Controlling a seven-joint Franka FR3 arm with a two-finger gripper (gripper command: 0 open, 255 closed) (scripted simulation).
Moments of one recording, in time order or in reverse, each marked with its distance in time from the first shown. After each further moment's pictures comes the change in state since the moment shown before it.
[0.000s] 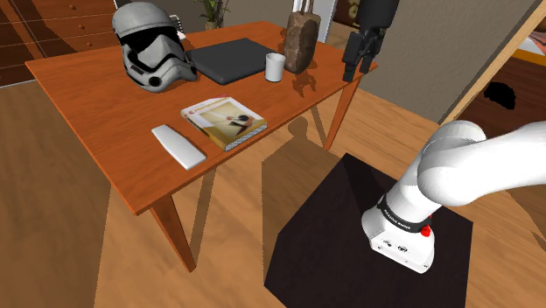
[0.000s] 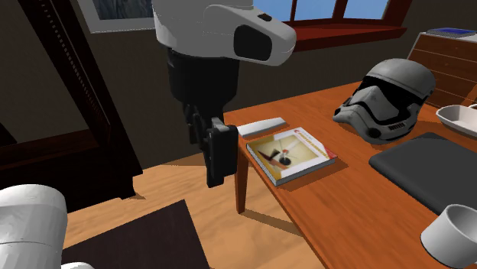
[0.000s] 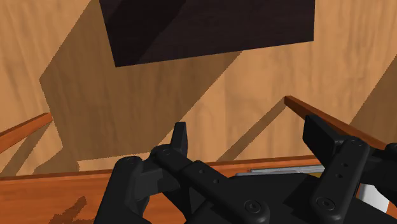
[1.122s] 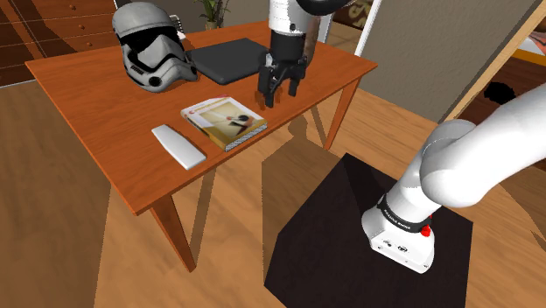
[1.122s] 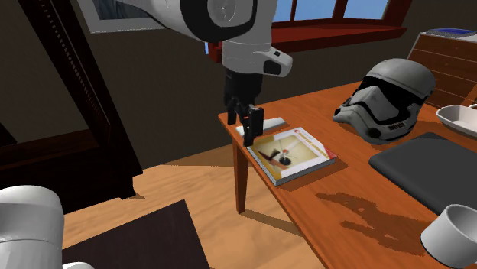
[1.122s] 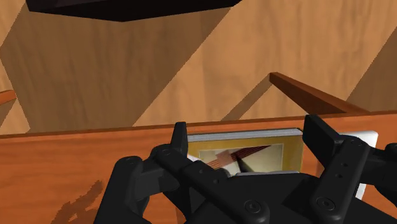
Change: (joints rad) arm 0.078 0.412 0.210 0.095 0.097 0.357 0.225
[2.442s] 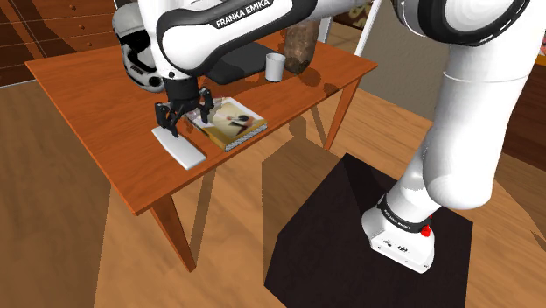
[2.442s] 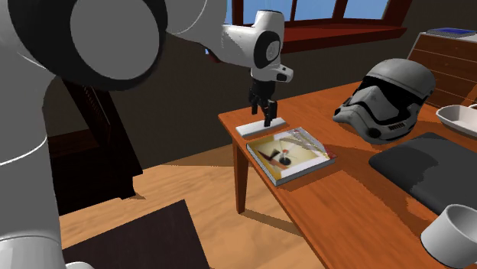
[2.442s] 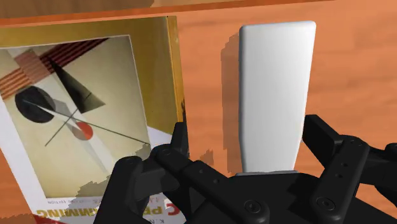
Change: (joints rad) arm 0.120 0.754 0.133 0.588 -0.205 0.182 0.329
